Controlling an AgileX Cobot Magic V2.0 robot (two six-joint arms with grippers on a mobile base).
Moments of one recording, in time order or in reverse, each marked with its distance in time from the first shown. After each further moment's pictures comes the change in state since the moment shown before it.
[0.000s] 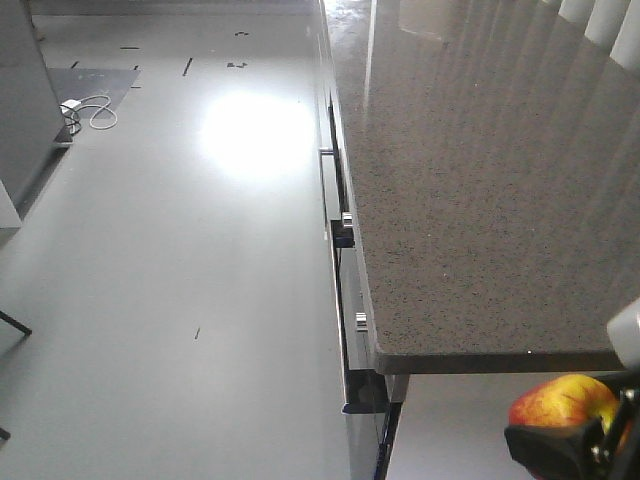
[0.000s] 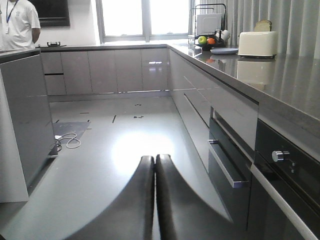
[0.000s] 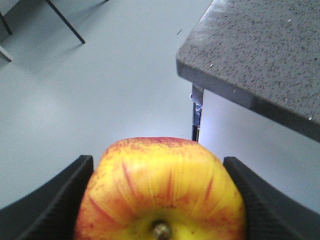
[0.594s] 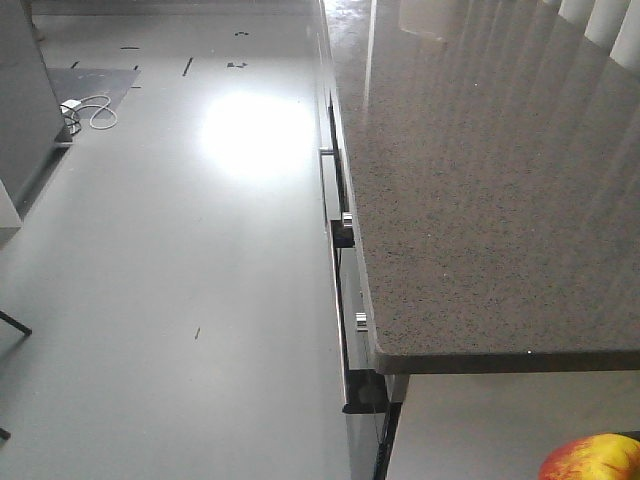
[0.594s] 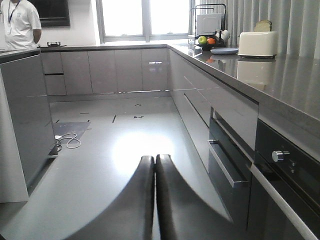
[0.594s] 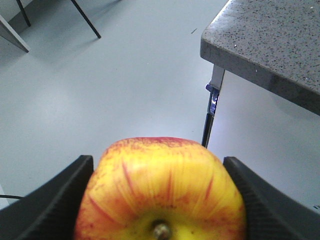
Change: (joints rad) left arm 0.000 0.000 0.000 0.000 0.000 0.000; right arm 0.000 -0.155 0.011 0.014 0.141 0.000
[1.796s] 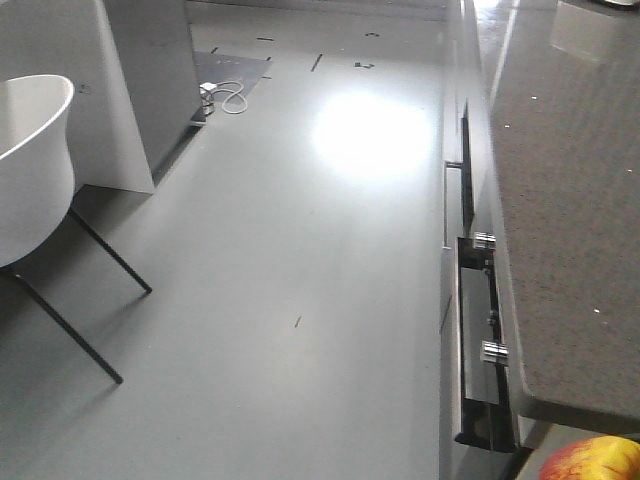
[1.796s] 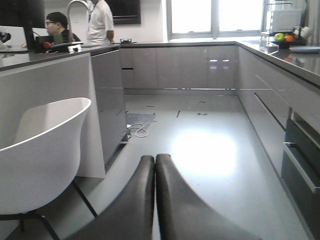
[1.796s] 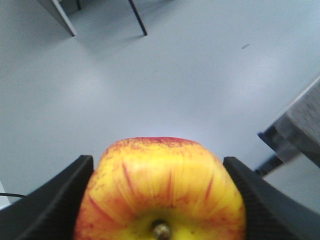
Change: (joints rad) left arm 0.000 0.000 0.000 0.000 0.000 0.000; right arm 0.000 0.000 0.001 0.000 0.006 0.000
